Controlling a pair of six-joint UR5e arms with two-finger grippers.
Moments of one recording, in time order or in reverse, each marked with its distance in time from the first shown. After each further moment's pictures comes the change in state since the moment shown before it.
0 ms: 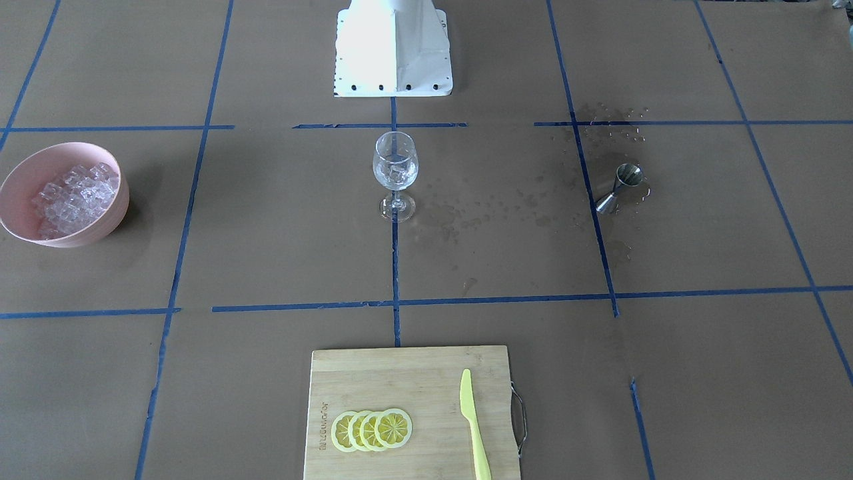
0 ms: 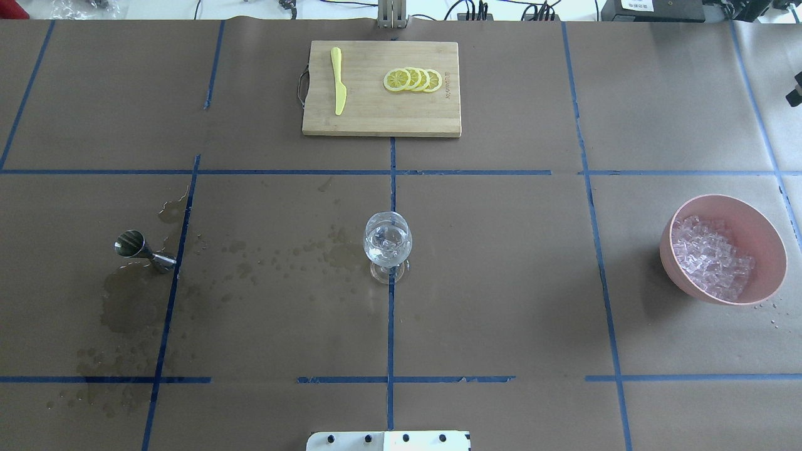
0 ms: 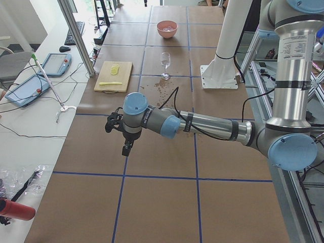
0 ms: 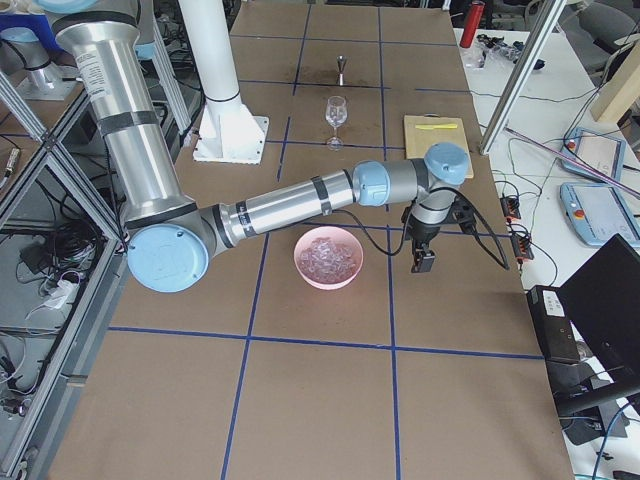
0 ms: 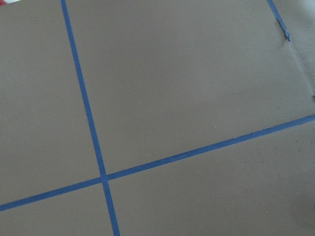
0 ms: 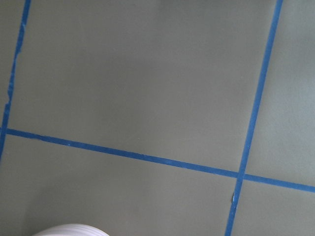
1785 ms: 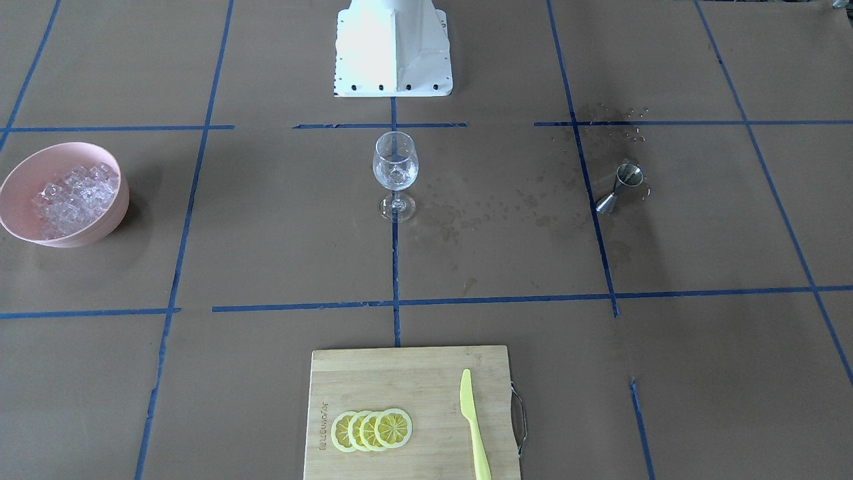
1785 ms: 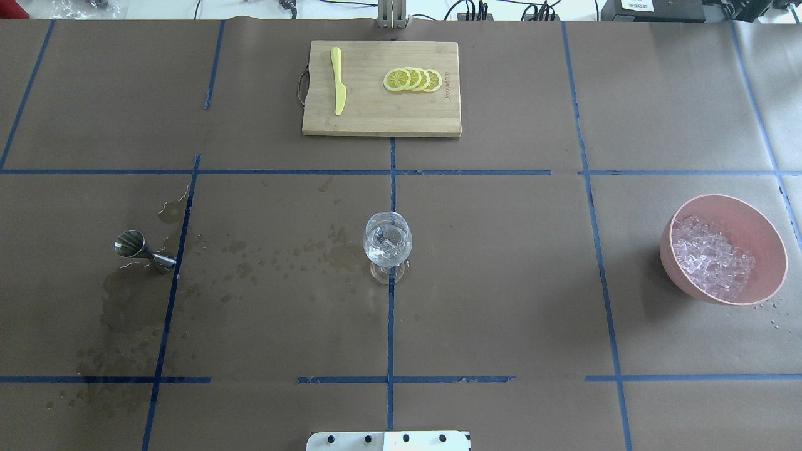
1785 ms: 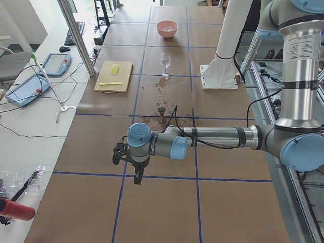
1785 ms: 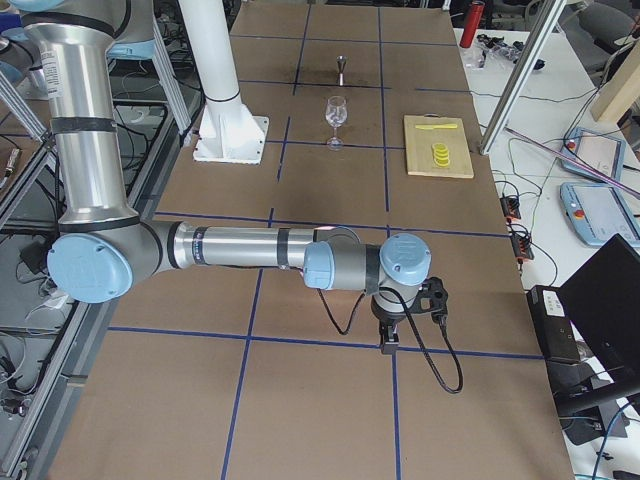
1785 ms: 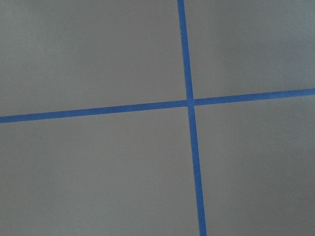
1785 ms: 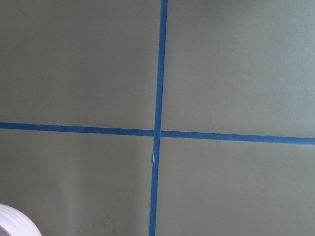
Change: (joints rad) left arm -0.035 0.061 0.111 0.036 -0.003 0.081; right arm 0.153 -0.175 -0.059 0.178 0.021 -0.005
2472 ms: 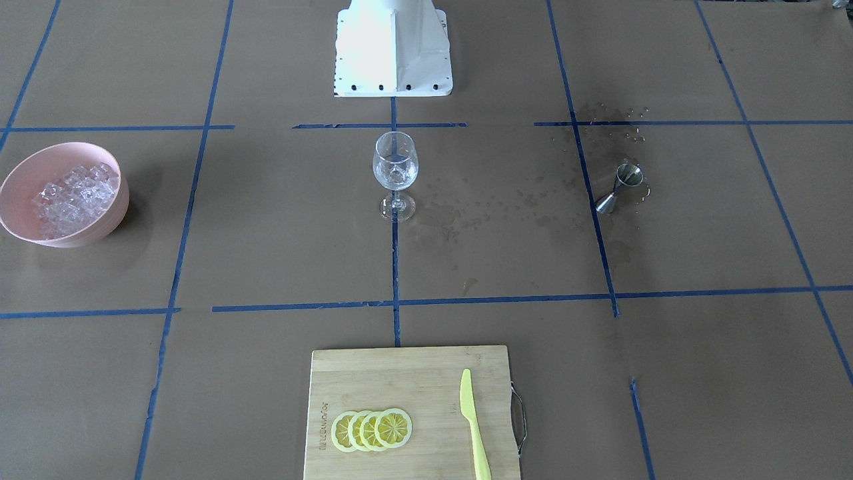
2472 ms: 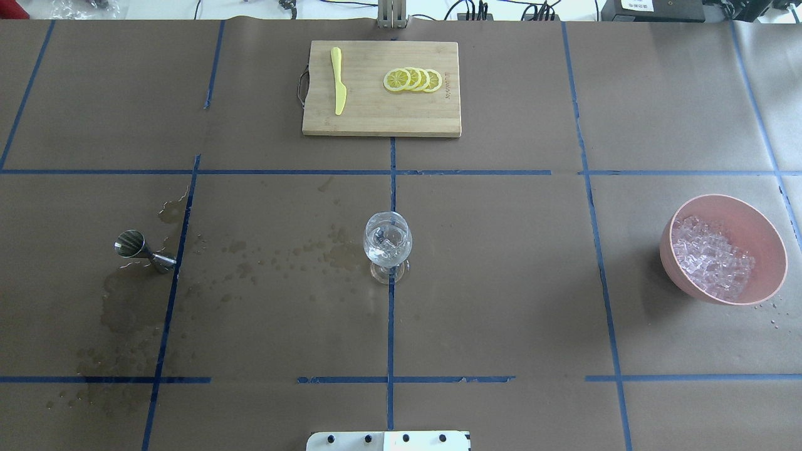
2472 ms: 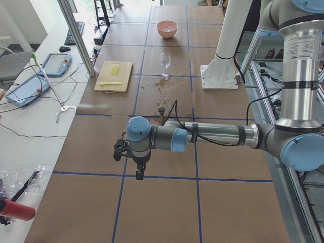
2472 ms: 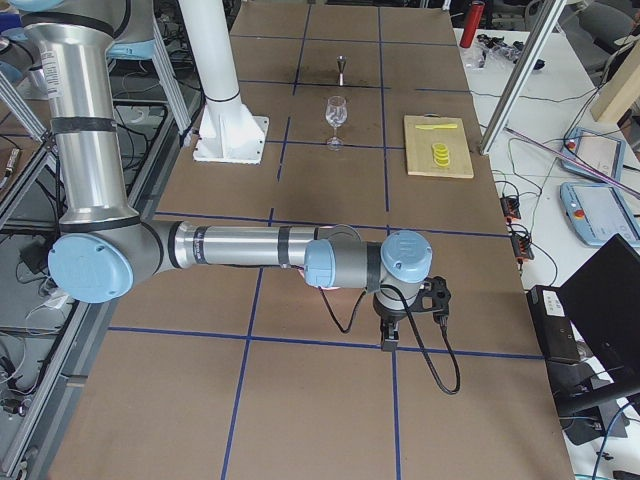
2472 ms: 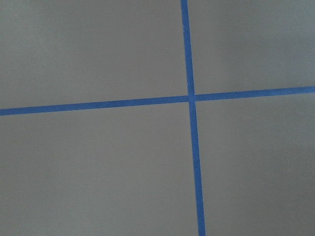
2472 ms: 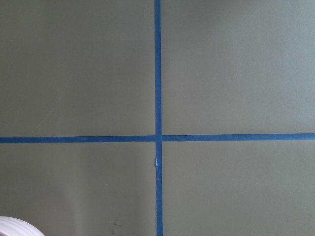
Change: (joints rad) left arm -0.006 -0.001 -0.072 0.127 -0.007 0.009; right arm 0.003 0.003 0.004 0.001 0.009 0.067
